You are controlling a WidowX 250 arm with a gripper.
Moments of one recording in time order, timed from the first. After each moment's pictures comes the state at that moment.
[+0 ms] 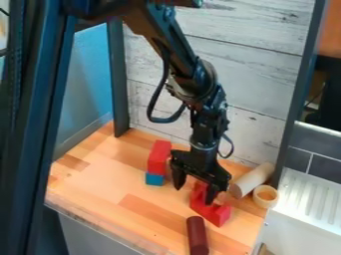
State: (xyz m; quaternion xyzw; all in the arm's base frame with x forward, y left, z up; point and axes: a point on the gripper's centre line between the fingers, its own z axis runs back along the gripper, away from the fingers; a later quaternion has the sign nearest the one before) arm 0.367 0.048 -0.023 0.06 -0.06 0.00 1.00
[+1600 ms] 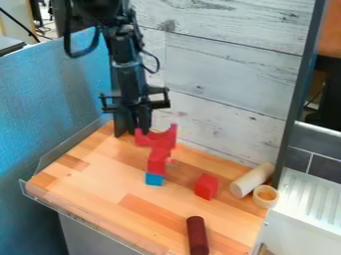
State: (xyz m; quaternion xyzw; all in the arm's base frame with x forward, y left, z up) arm 0.336 0.143 0.083 -0.07 -0.02 0.24 0.97
